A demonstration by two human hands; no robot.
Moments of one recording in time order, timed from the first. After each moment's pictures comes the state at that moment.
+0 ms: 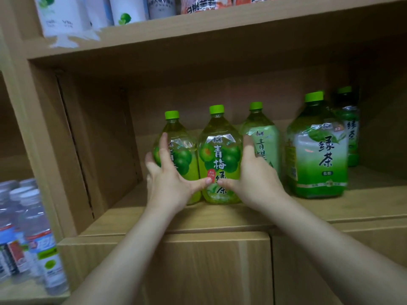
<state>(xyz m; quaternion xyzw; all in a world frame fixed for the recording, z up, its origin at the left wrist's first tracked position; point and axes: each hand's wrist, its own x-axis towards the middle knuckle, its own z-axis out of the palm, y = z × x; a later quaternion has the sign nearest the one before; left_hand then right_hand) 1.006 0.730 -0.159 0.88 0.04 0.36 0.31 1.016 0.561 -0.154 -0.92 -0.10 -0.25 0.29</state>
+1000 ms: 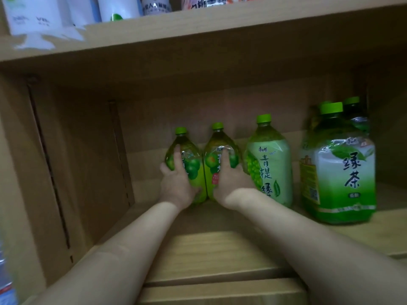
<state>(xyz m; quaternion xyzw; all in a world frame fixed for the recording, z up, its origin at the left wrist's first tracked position) 1.103 0.742 -0.138 0.93 0.03 0.28 0.24 1.084 0.612 -0.133 -0.95 -0.07 -0.16 0.26</state>
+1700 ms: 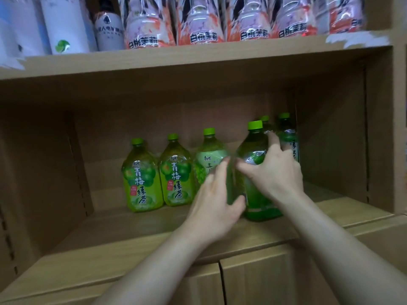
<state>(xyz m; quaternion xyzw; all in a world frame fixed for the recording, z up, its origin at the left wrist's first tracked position) 1.015 0.594 -0.152 0.87 -0.30 0.27 0.29 1.018 0.454 -0.117 -0.86 0.09 -0.38 0.32</state>
